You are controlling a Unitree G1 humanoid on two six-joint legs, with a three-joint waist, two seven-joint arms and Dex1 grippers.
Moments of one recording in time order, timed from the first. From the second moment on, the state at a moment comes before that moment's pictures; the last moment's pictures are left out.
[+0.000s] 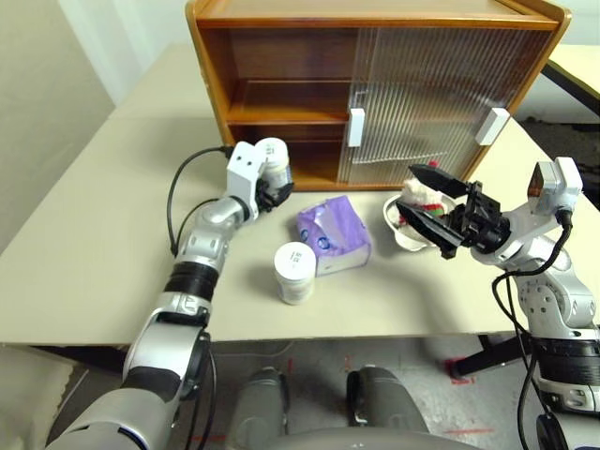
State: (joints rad) left arm -0.70 0.24 -0.04 0.68 -0.03 0.11 -0.46; right arm -0.22 -0.42 -0.17 -0.10 0.69 0.10 1.08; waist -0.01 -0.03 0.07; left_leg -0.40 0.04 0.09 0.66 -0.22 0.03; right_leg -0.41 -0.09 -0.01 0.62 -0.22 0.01
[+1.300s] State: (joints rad) left arm -1.05 0.12 0.03 1.30 0.02 -0.11 -0.13; right arm -0.12 -0.39 -0.11 -0.36 0.60 0.22 0.75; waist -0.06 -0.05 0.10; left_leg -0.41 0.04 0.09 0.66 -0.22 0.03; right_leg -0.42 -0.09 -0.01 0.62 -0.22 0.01
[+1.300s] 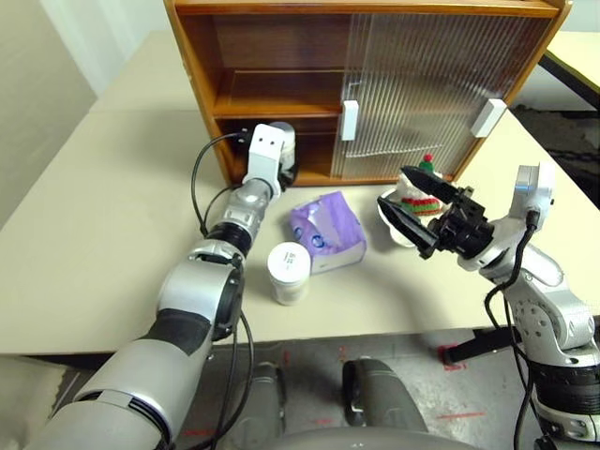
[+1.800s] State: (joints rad) left arm -1.06 0.12 0.04 1.30 0.05 -0.13 -0.11; right arm -0.11 -0.38 -0.11 -0.42 0.61 0.27 0.66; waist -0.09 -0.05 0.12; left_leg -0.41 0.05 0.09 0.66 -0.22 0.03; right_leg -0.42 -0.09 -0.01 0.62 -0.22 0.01
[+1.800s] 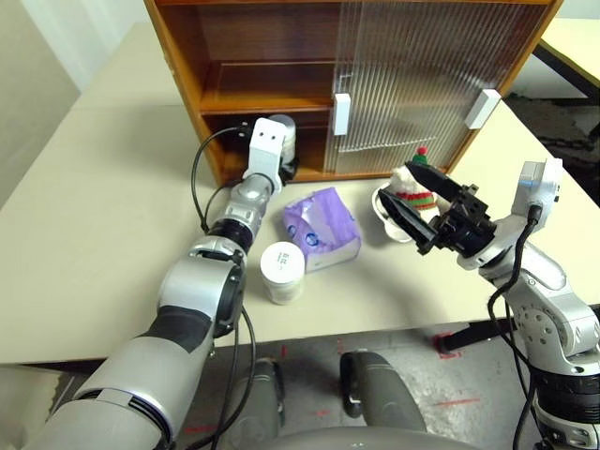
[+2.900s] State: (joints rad) left arm -0.88 0.12 0.09 1.00 0.00 -0.07 -0.20; right arm -0.19 -0.35 -0.05 -0.30 0.60 0.23 0.80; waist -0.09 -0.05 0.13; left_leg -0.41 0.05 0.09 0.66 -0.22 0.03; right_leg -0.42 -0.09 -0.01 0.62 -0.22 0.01
